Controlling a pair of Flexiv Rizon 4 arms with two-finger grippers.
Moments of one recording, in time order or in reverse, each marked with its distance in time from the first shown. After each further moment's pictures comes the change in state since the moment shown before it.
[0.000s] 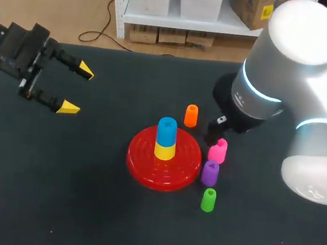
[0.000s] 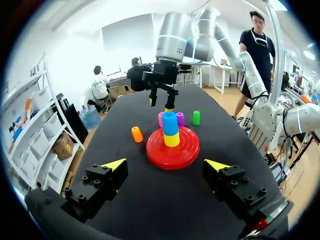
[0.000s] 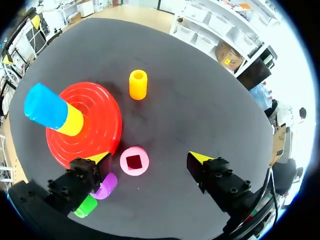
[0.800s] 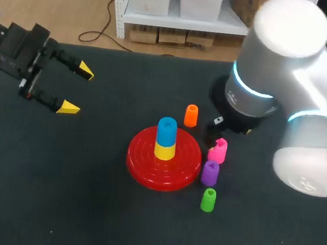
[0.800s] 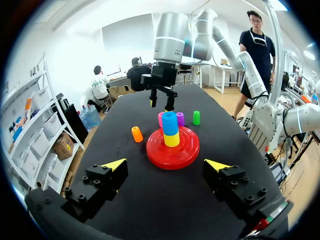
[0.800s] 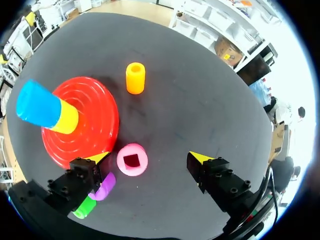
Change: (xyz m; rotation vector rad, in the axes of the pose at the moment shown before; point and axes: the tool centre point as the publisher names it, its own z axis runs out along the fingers) left arm 0.000 0.000 0.000 0.000 0.000 0.000; right arm 0.002 0.001 0.006 0.036 0.071 0.015
